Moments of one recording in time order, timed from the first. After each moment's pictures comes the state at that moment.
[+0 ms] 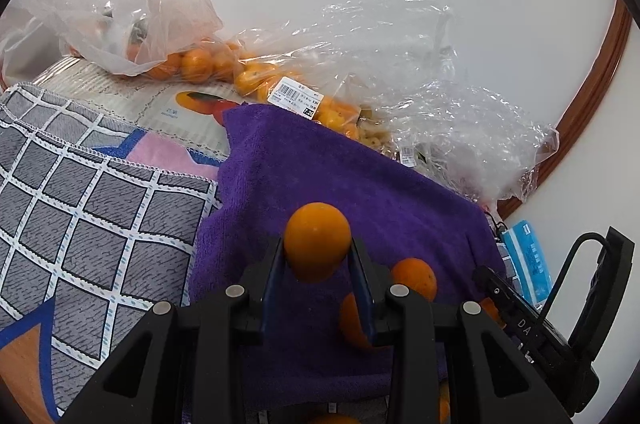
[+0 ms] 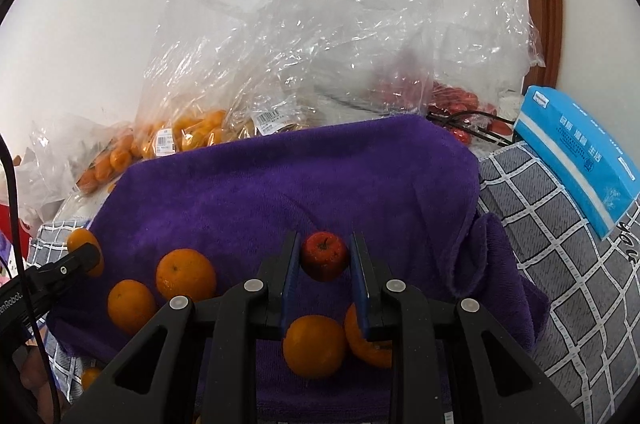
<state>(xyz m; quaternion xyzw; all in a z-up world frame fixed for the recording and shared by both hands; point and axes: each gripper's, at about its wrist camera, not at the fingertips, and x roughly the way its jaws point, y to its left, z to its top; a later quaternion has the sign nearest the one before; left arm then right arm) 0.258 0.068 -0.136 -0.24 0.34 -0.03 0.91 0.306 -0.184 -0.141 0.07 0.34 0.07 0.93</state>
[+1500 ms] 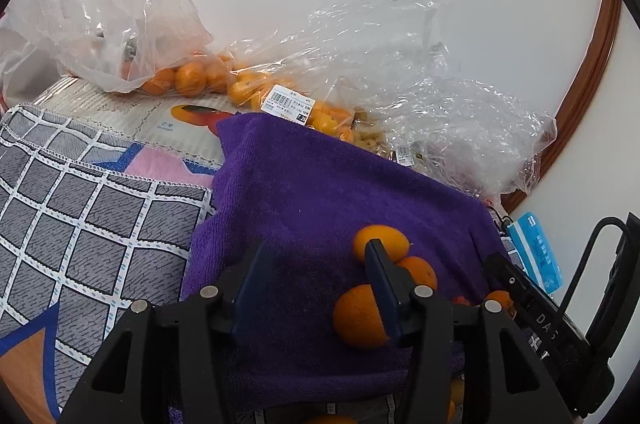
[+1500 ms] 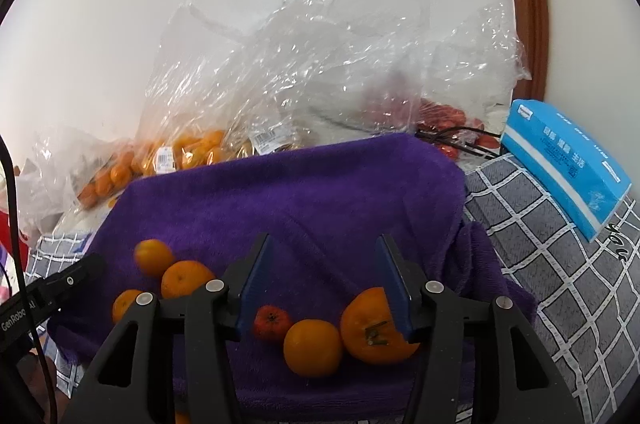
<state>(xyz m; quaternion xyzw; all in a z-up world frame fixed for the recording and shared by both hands) 0.255 0.060 -0.133 -0.21 0.32 -0.03 0.92 0.294 -0.187 -0.133 0.08 0.30 0.05 0.95</state>
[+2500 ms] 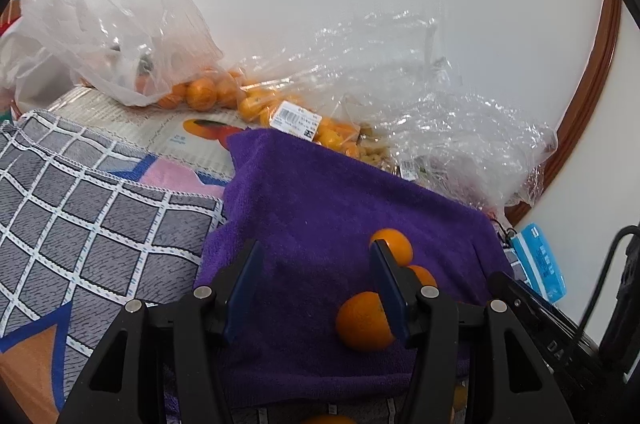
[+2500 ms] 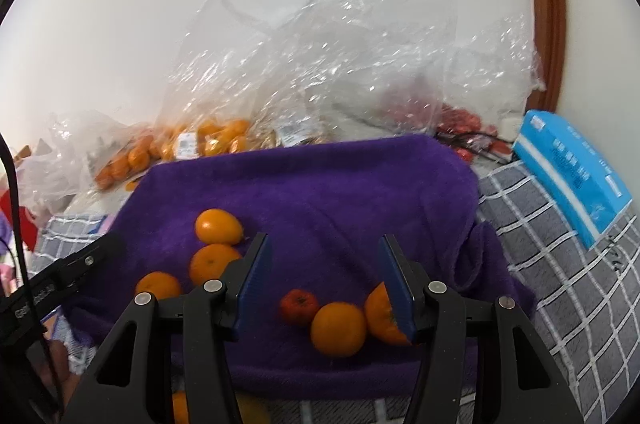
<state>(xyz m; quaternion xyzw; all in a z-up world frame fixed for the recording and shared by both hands) 0.245 0.062 -0.126 -0.21 0.30 0.00 0.93 0.282 -0.174 -0.122 0.06 0.33 0.09 0.94</state>
